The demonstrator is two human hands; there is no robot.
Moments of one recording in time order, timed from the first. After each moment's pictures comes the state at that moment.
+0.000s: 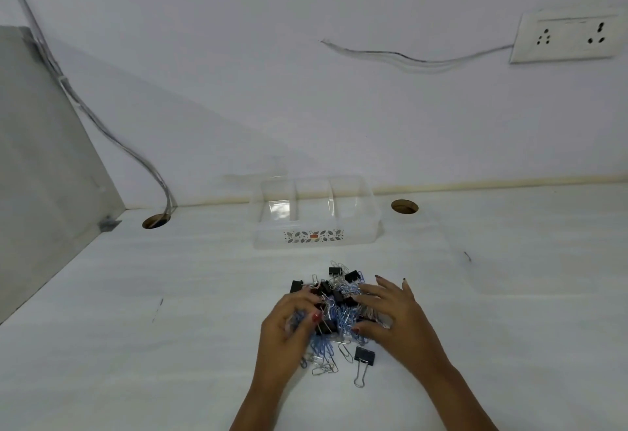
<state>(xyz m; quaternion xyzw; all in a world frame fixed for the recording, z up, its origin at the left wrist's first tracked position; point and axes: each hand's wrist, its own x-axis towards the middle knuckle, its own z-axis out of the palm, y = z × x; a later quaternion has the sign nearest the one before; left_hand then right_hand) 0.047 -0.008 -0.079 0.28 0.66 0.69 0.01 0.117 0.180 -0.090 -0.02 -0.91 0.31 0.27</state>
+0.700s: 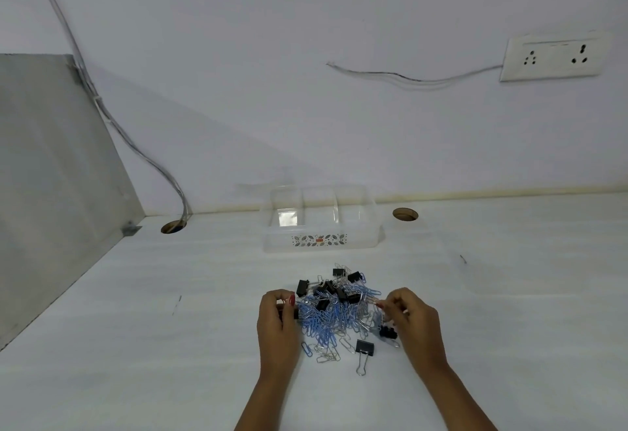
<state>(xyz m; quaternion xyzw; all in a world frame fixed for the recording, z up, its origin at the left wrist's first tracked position) 0.049 -0.013 -0.084 0.09 0.75 0.65 -0.07 0.143 0.172 -0.081 -0.11 -0.82 0.45 0.35</state>
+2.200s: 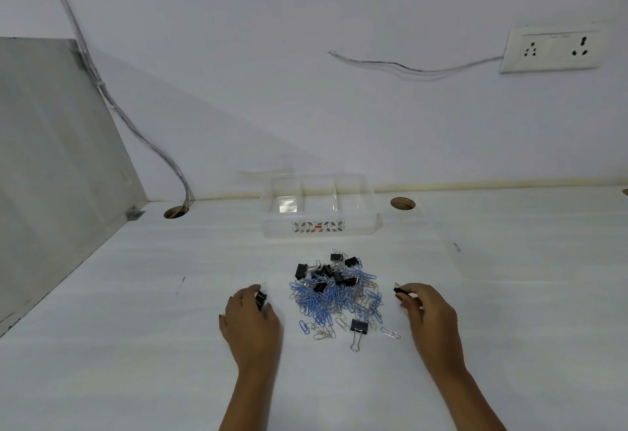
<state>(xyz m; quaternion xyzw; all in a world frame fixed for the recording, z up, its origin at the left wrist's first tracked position) 0.058 -0.043 -0.087 0.01 0.91 0.38 -0.17 0.177 0.178 -0.083 -0.17 -0.83 0.37 0.39</state>
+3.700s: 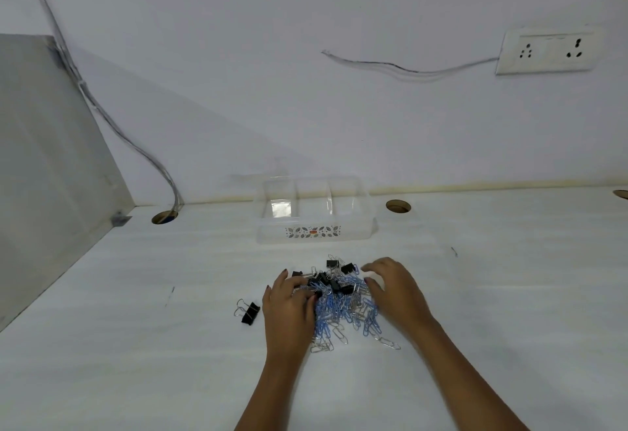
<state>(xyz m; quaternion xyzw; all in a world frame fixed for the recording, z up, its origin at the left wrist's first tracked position) 0.047 0.002 -0.087 0.27 0.87 0.37 -0.20 0.112 0.185 -0.055 -0.12 -0.93 0.27 0.23</state>
